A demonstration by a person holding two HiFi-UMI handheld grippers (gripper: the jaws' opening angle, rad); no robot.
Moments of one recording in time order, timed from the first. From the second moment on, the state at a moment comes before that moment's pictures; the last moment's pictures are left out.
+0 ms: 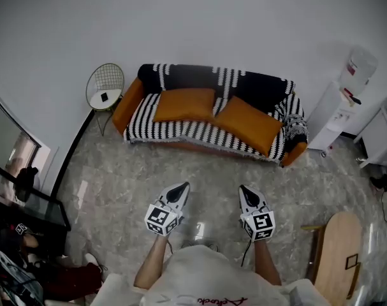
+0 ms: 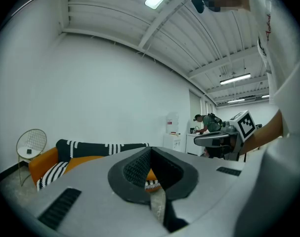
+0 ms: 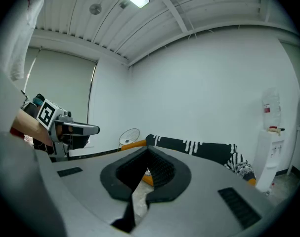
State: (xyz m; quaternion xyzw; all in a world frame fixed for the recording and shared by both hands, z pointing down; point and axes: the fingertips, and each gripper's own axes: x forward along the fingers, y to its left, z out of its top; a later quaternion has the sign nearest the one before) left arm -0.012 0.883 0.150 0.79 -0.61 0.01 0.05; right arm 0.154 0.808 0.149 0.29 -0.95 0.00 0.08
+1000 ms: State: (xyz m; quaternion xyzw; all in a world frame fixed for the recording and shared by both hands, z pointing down) left arm -0.024 0.829 0.176 0.77 -0.64 0.00 0.07; right arm 0.135 0.749 0.169 0.26 -0.96 0.02 0.07
